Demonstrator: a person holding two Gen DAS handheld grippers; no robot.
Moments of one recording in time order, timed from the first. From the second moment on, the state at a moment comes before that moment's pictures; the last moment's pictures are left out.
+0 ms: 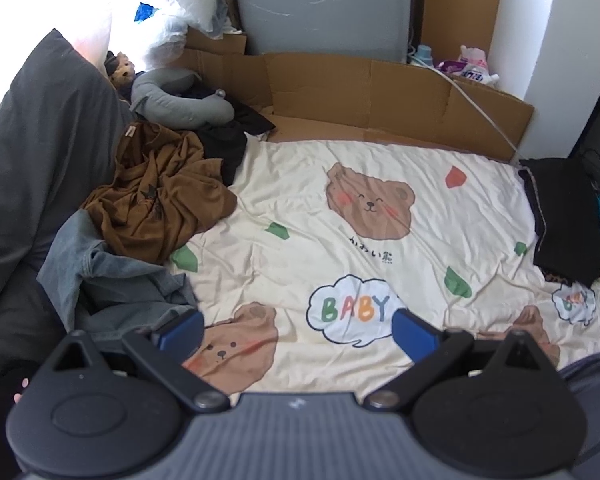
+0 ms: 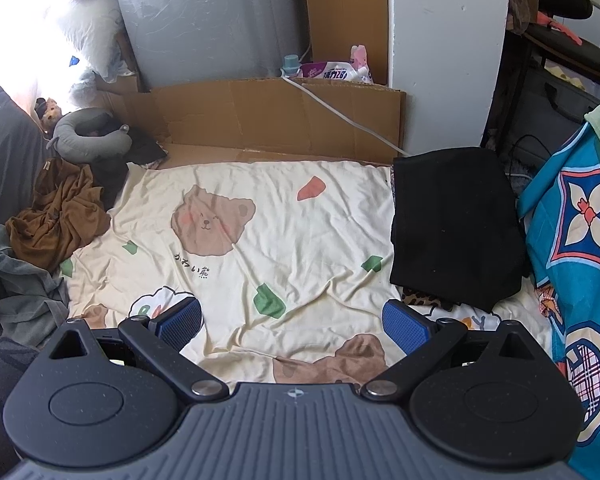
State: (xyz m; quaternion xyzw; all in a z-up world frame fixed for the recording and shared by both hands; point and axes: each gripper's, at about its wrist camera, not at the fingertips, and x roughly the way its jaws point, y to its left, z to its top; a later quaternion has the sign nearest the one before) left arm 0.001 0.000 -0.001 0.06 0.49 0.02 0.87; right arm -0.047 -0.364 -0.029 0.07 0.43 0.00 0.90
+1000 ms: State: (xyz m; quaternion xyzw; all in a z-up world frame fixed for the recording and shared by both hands) left arm 0.008 0.030 0.009 0.05 0.48 0.03 0.87; right arm -0.049 -0.364 -0.022 0.07 0.42 0.00 0.90
